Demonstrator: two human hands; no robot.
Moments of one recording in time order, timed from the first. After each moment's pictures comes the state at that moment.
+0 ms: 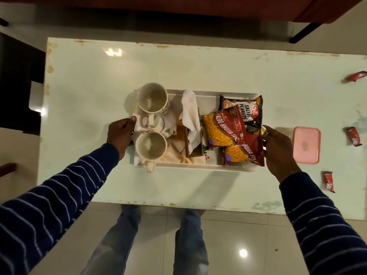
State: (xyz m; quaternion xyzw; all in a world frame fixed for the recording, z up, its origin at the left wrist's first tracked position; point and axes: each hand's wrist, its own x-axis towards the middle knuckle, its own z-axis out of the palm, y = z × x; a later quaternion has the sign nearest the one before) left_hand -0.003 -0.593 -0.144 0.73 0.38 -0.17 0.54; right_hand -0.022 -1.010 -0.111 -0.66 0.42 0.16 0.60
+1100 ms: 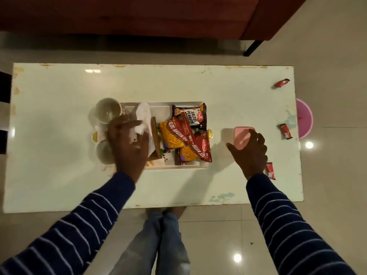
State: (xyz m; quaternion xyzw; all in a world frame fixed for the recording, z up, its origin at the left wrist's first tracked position) left_hand -0.037 -0.775 -0.037 0.90 0.08 0.14 0.41; right_hand -0.058 -1.093 -0.084 -0.92 0.32 0.16 0.18
